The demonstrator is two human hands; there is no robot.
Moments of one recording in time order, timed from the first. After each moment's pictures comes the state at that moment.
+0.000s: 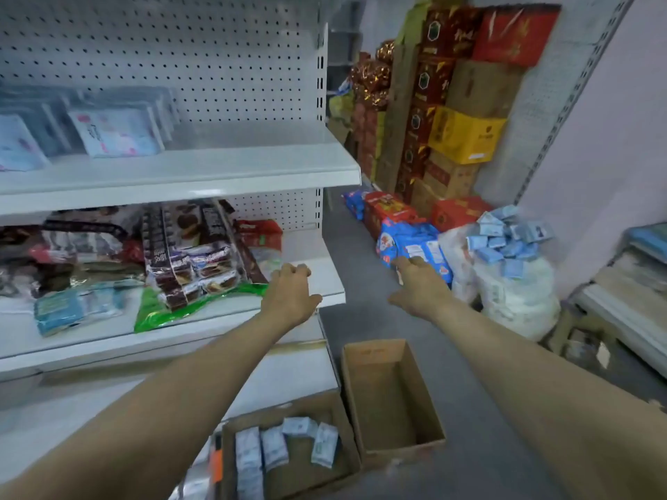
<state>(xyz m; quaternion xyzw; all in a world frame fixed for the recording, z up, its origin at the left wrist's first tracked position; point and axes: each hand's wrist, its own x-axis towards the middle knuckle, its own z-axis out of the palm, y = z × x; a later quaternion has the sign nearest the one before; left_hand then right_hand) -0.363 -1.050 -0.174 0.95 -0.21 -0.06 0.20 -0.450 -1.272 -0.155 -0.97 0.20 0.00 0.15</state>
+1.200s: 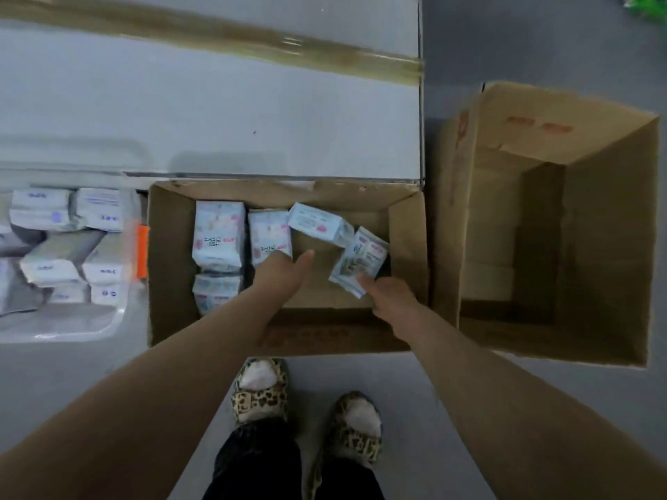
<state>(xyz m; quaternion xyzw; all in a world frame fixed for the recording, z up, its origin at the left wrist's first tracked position) -0.333 -1.017 -0.927 0.82 0.22 -0.43 0.31 -0.395 -1.200 -0.937 -0.65 0.46 0.37 0.48</state>
